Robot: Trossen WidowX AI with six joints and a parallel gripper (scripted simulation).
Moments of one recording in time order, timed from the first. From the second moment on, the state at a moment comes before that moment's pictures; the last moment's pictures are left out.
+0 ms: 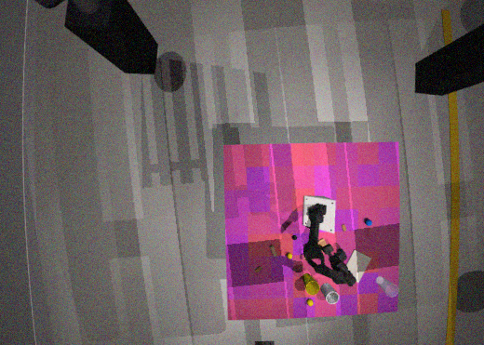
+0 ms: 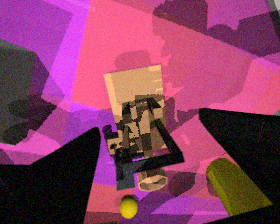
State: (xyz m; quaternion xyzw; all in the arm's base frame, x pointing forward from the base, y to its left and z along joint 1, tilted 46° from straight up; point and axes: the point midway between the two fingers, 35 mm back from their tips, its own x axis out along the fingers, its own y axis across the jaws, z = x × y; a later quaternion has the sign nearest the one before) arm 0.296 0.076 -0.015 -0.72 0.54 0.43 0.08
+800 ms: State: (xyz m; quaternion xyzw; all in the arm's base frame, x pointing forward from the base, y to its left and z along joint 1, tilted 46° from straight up) arm 0.298 0.046 -0.044 -0.72 0.54 0.43 0.08
